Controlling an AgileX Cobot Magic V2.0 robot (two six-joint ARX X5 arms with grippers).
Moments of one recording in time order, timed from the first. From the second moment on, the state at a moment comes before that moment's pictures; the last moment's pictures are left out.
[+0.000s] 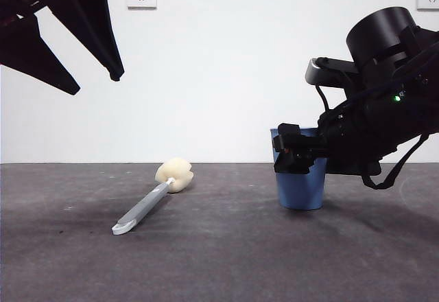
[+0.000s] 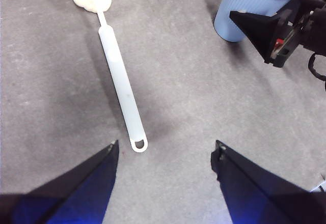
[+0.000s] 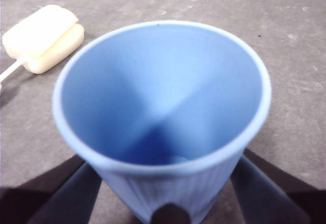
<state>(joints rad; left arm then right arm) -0.61 1.05 0.84 -0.55 0.00 -0.32 0.46 1.75 0.58 0.78 0.06 0.03</state>
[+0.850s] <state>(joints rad) -0.61 1.05 0.84 -0.58 0.00 -0.30 0.48 1.60 0.58 0.56 0.08 0.03</state>
